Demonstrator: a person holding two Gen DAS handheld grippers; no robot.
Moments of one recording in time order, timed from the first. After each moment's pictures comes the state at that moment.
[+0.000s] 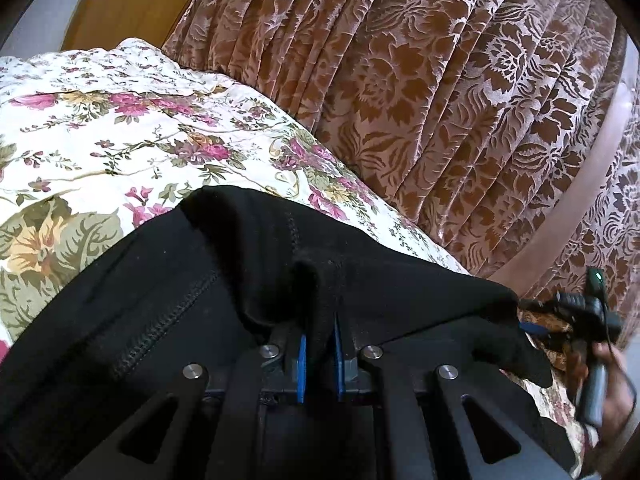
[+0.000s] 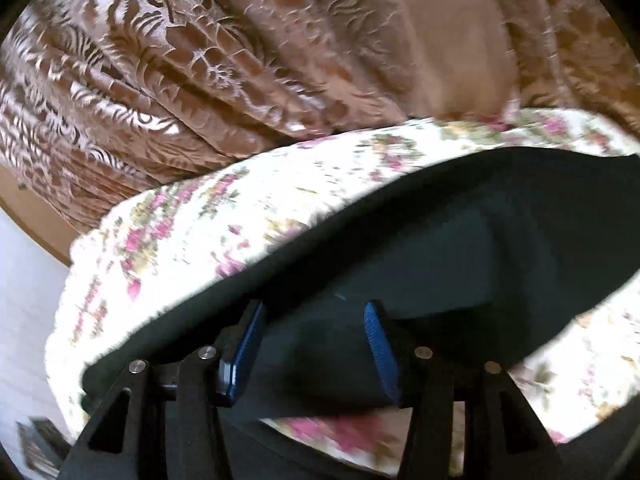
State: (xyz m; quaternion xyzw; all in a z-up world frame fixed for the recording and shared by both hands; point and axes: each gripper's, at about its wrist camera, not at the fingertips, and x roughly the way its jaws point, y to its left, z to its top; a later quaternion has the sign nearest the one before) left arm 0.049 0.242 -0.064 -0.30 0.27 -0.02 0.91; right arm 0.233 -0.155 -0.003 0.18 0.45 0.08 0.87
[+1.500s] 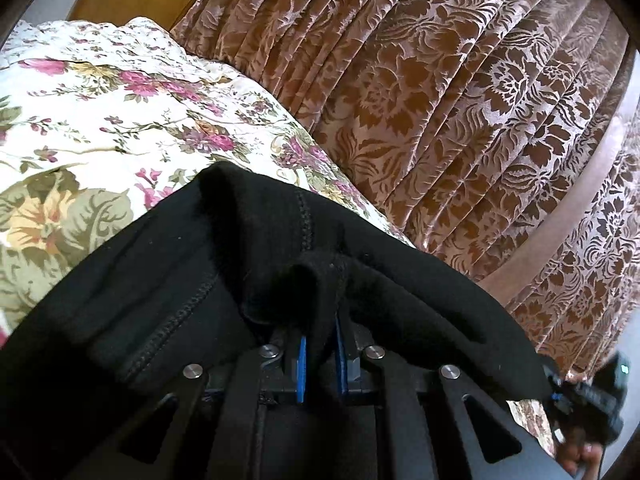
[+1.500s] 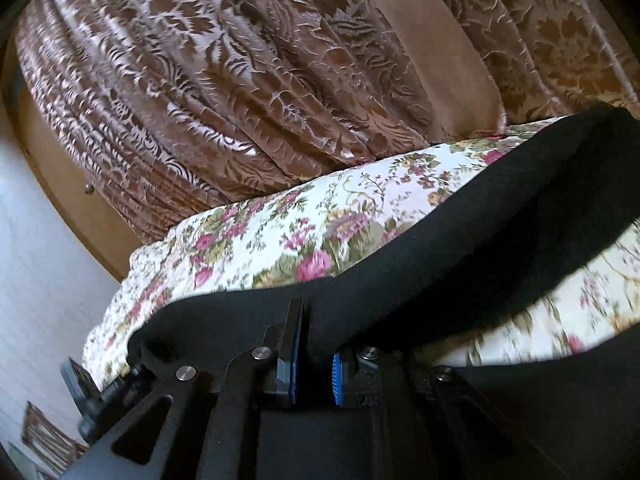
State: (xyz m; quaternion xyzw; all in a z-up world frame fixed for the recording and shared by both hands) left arm 0.037 0.256 -0.071 -0.35 0.26 -0.04 0.90; right arm 0.087 -0.161 -0.004 0.19 0.32 0.15 0.91
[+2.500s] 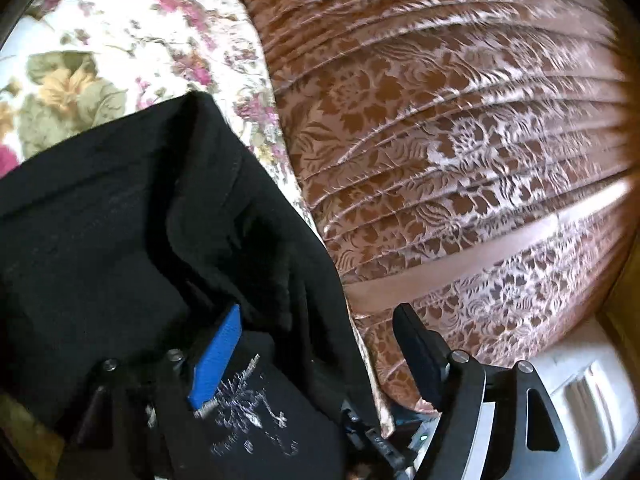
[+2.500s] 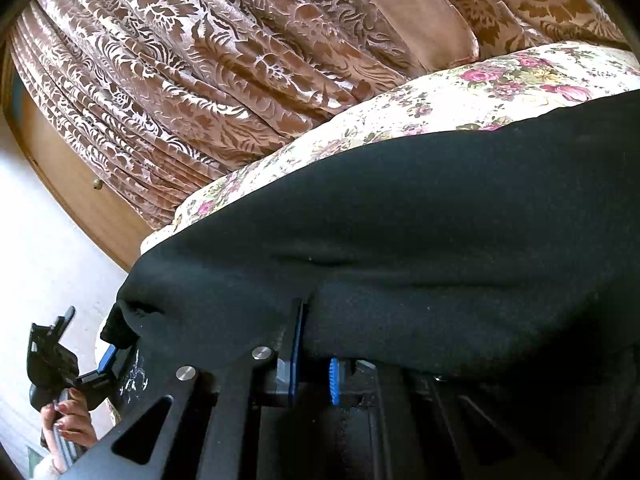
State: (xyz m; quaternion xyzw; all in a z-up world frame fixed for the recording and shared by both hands) left arm -0.016 0.271 -0.046 -0.55 0.25 -0.15 0.78; right arm 0.051 -0.169 -0.087 0.24 0.34 0.18 0.89
